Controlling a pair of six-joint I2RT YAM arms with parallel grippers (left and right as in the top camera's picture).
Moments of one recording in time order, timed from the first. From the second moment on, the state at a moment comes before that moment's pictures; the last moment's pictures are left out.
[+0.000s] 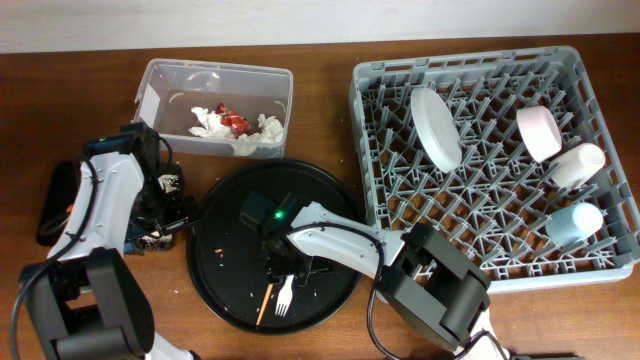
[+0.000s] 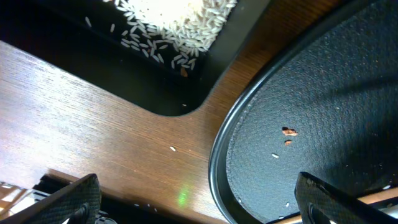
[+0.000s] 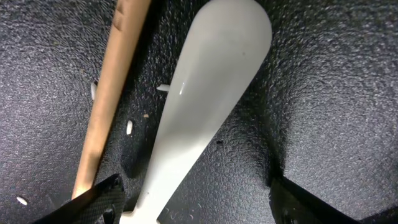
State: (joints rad) left arm 0.15 1.76 1.30 -1.32 -0.08 -0.29; right arm 0.94 2.11 1.49 -0.99 -0.14 0.81
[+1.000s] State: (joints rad) left arm 0.15 1.76 1.30 -1.32 -0.05 -0.29; right arm 0.80 1.71 1.47 -1.13 0.03 0.69
